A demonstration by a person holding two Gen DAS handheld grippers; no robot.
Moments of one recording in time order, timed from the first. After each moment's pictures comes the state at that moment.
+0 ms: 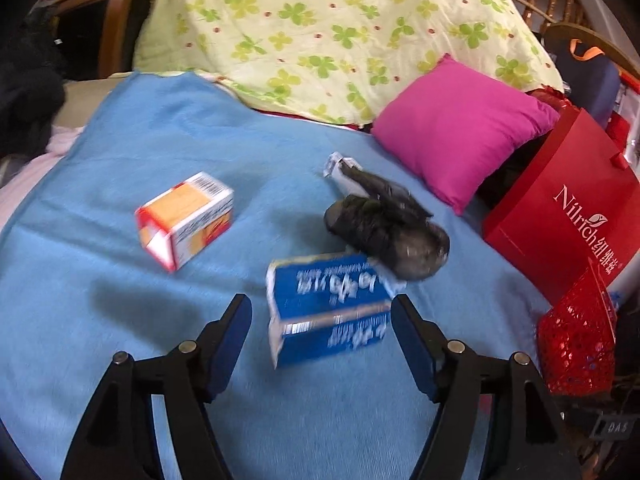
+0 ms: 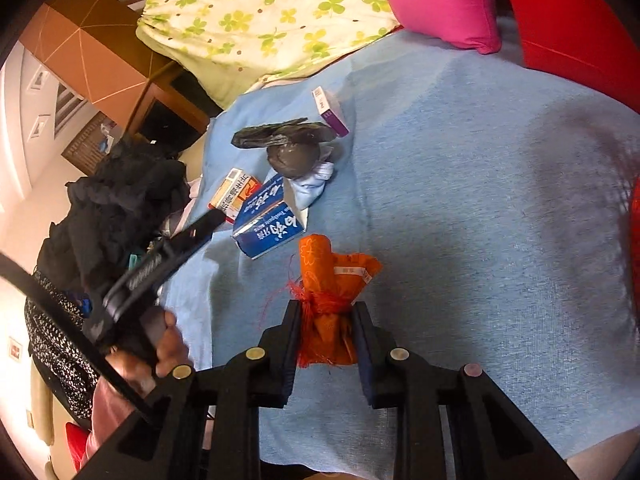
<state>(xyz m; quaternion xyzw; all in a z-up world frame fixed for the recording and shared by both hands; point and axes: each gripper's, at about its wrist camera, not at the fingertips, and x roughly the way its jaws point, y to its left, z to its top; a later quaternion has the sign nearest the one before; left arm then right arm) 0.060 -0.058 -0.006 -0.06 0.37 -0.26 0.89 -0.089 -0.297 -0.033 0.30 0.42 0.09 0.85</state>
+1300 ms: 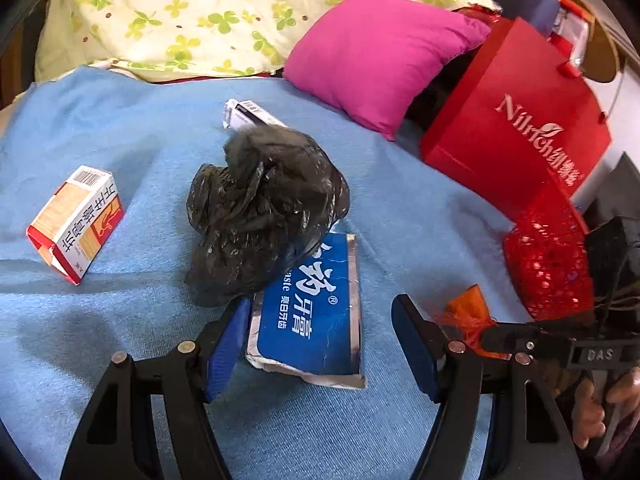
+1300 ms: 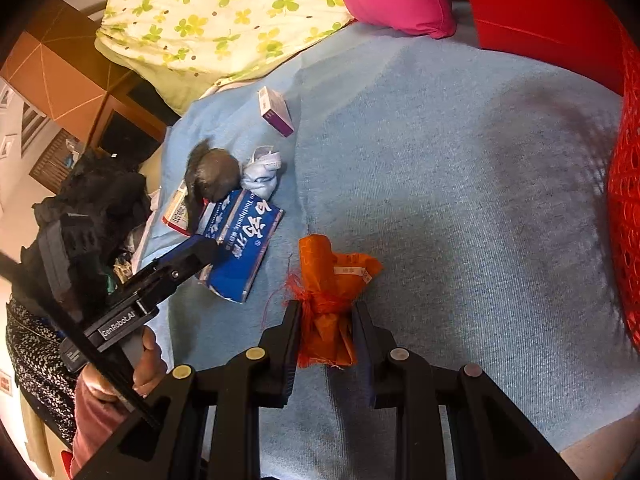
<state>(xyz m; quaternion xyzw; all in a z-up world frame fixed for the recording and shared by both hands) 0.063 -0.110 -0.028 0.04 0.42 -0.38 0.82 -0.080 -0.316 -0.050 0.30 0.44 0.02 0.84</state>
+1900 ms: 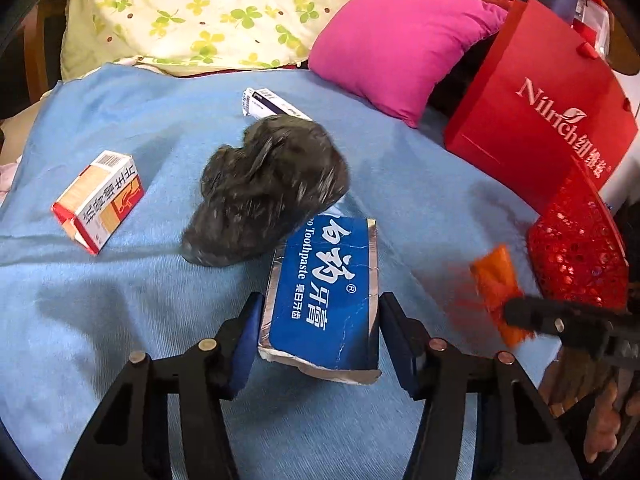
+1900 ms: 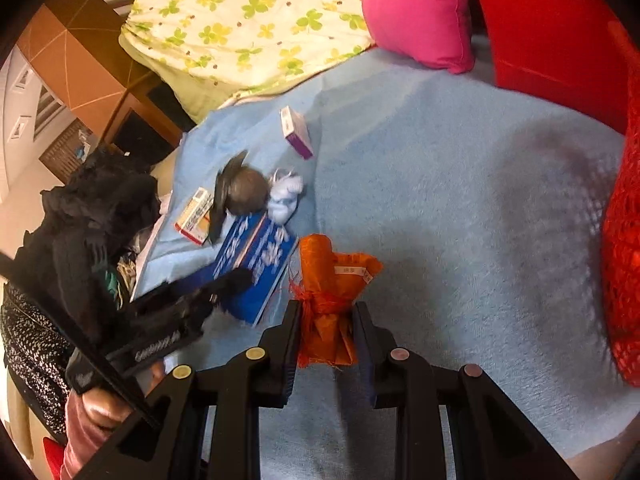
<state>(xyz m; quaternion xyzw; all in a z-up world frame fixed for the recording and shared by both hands) 0.028 -0.119 -0.024 0.06 0.43 -0.32 0.84 -0.088 -0.312 -0.028 0.27 0.40 0.03 0.87</state>
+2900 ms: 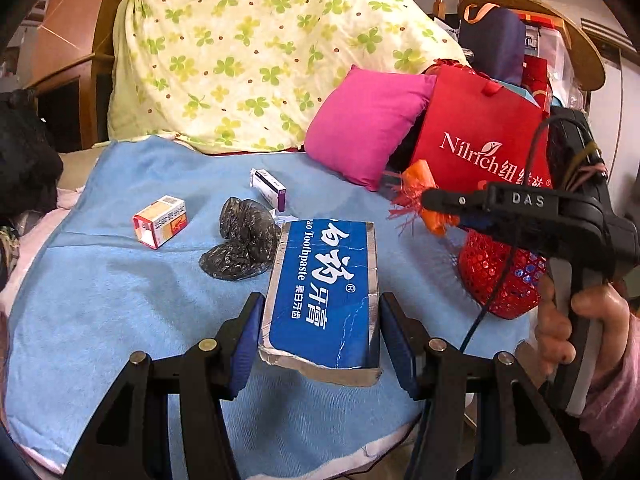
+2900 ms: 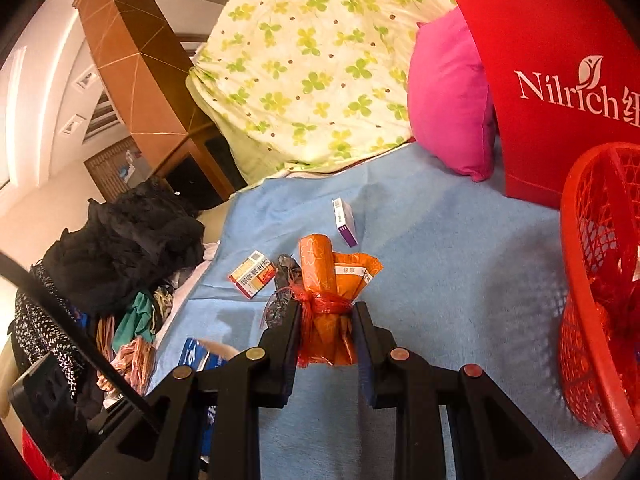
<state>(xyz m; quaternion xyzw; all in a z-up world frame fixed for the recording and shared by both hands) -0.137 -0.086 0.036 0.03 0.29 -0.29 0.91 -0.147 -0.318 0.040 0.23 0.26 0.06 0.94</state>
